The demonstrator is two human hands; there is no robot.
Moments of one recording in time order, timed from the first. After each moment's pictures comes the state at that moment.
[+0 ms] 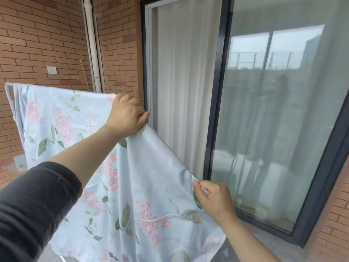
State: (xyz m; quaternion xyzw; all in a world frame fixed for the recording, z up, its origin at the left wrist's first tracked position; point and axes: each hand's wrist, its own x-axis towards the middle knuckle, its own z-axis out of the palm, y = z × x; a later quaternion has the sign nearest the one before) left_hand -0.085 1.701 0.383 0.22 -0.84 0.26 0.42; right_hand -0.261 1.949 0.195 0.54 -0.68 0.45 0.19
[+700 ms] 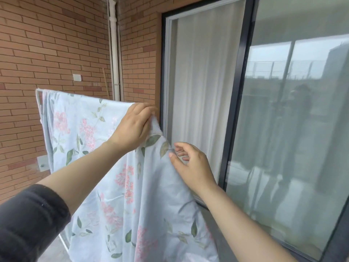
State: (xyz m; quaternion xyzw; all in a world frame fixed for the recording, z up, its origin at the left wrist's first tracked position) left_hand -0.033 1.692 0.380 0.12 -0.86 0.14 0.48; right_hand -0.181 1.846 0.305 0.58 -0.62 0.53 0.03
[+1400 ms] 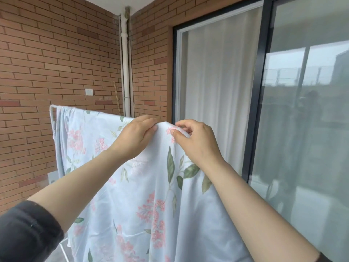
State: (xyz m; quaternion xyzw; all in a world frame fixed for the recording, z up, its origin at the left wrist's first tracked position) left_hand 0.005 1.582 0.401 0.15 -0.88 0.06 0.45; right_hand -0.139 1.727 0.404 0.58 -0.61 0.53 0.09
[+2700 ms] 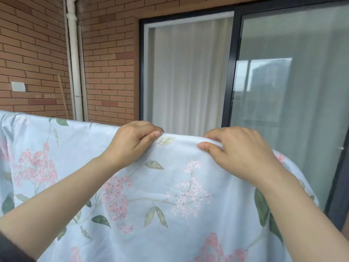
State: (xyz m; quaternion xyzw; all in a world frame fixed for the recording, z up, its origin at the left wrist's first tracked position) left_hand 0.030 1.397 0.409 -0.04 -0.88 -0.06 0.47; right_hand -0.081 1.639 0.435 0.49 -0.78 0.14 0.35
